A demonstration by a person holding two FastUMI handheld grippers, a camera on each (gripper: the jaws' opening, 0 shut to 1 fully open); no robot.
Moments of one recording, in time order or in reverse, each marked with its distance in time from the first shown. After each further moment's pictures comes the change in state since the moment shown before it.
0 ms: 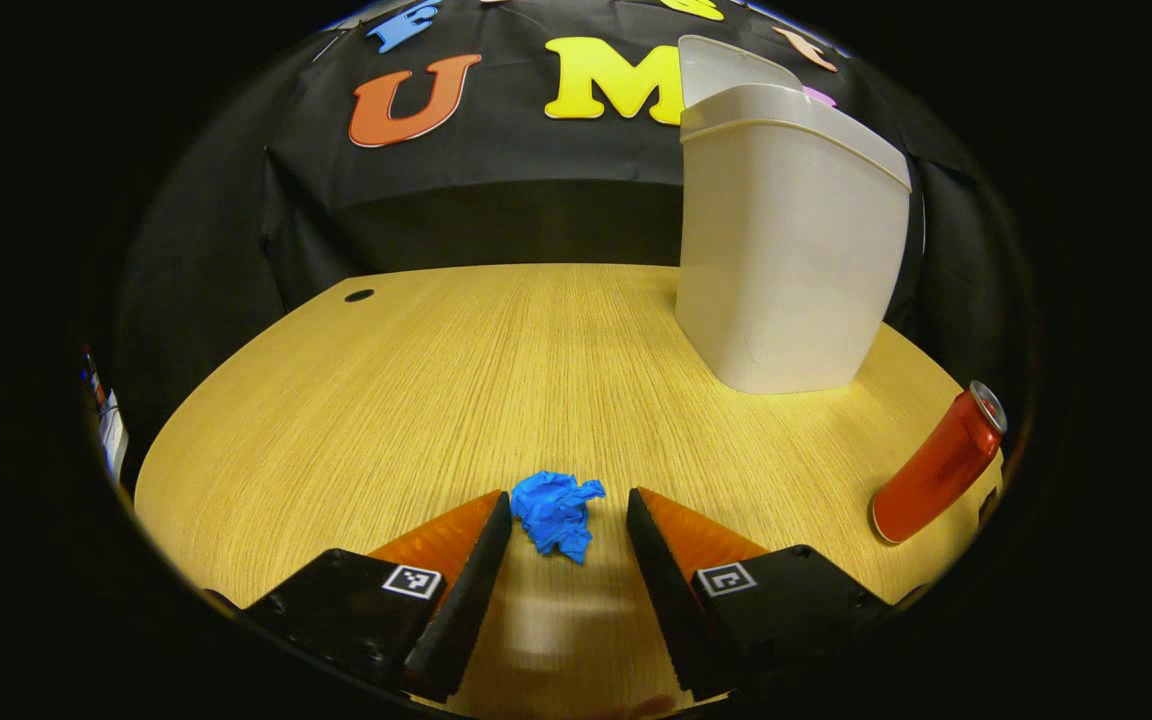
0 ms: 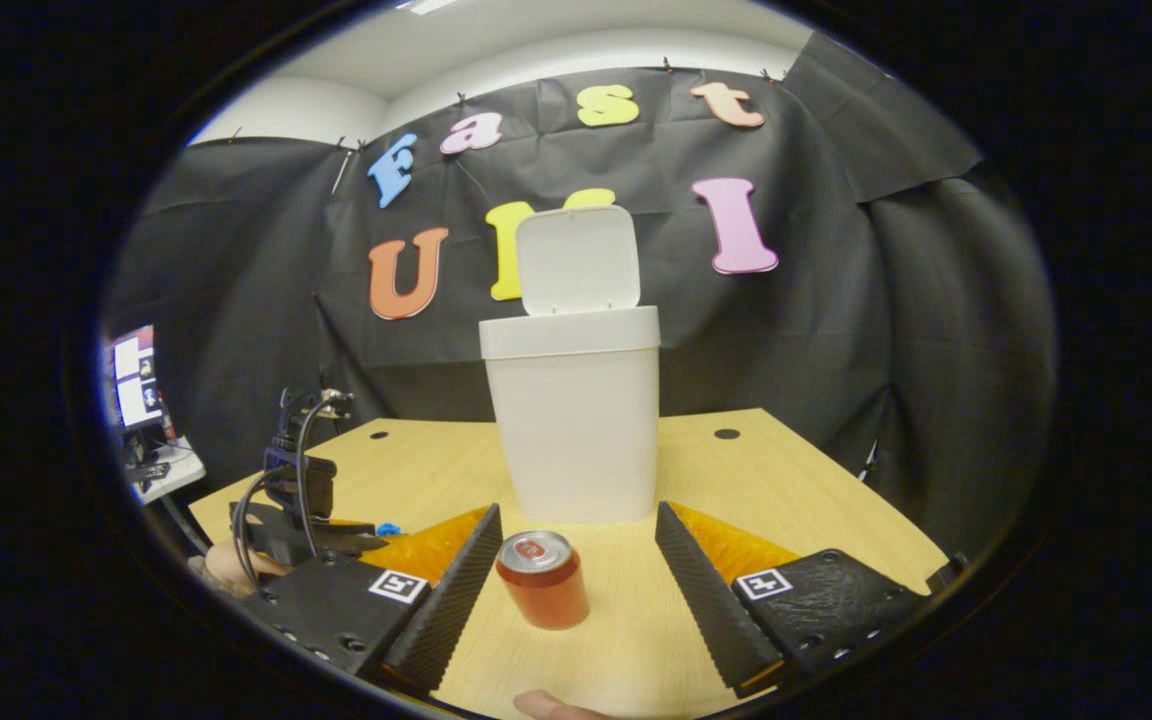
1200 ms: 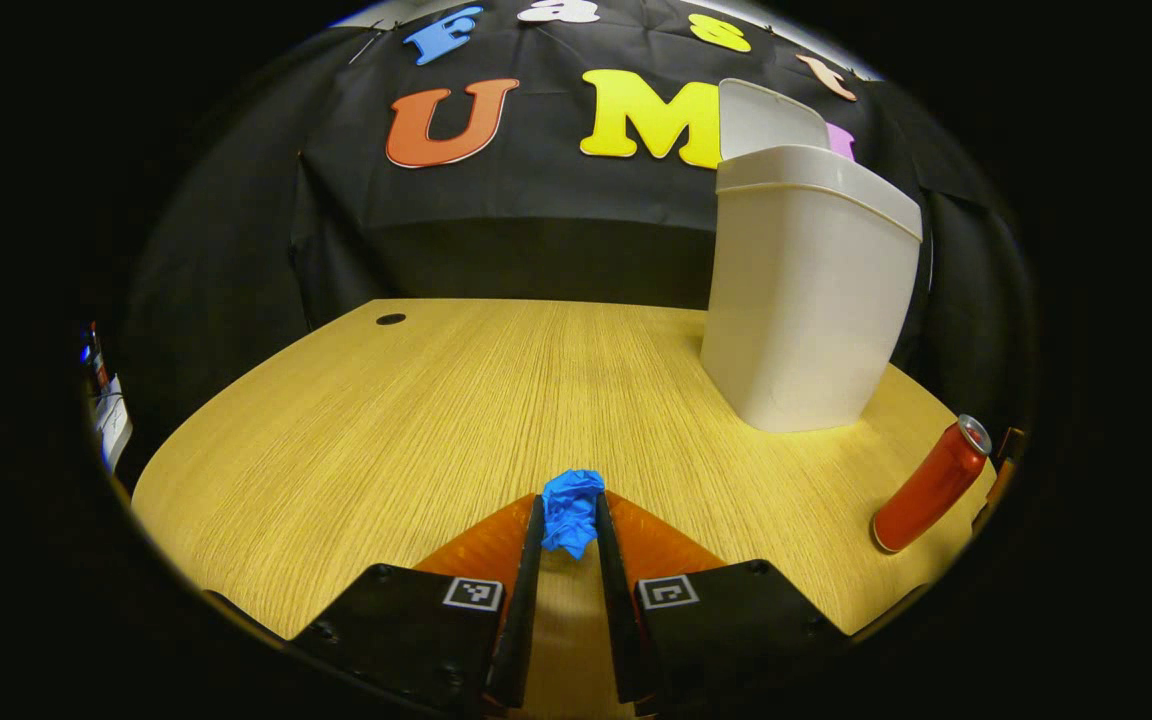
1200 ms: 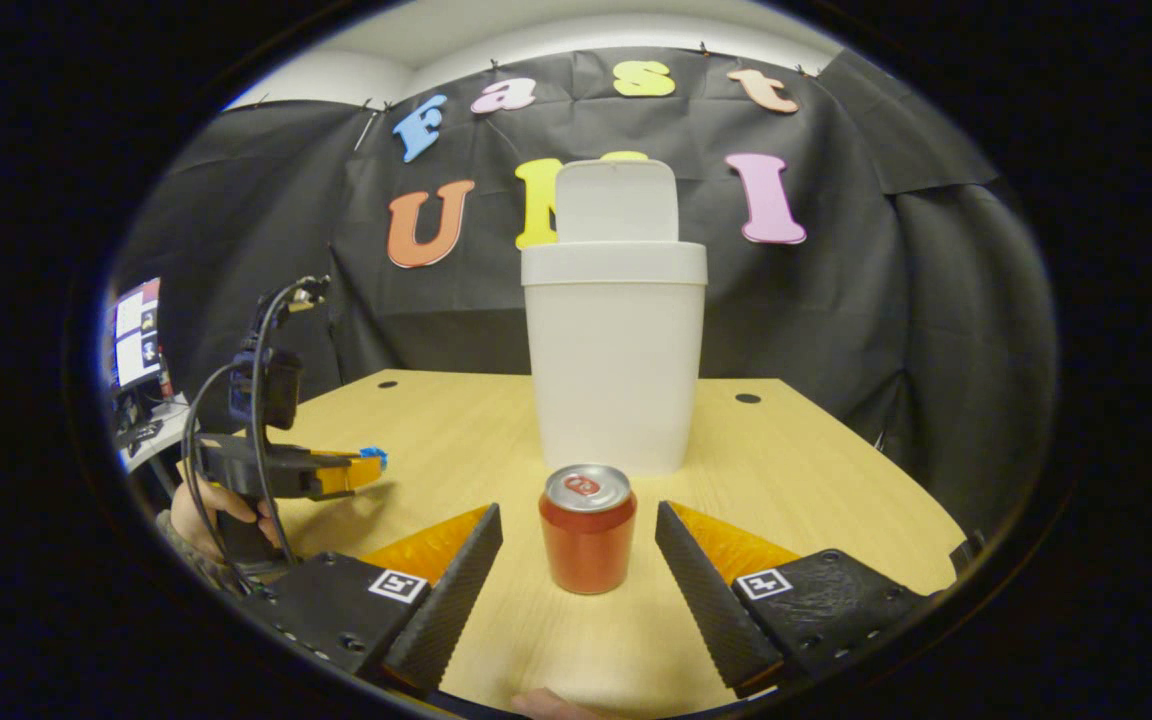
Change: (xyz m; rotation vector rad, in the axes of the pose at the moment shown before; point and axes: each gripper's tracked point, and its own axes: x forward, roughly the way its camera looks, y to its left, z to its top) left arm -0.030 0.027 0.030 -0.031 -0.140 0.018; right arm 0.014 0.032 -0.066 -0.059 0.108 0.001
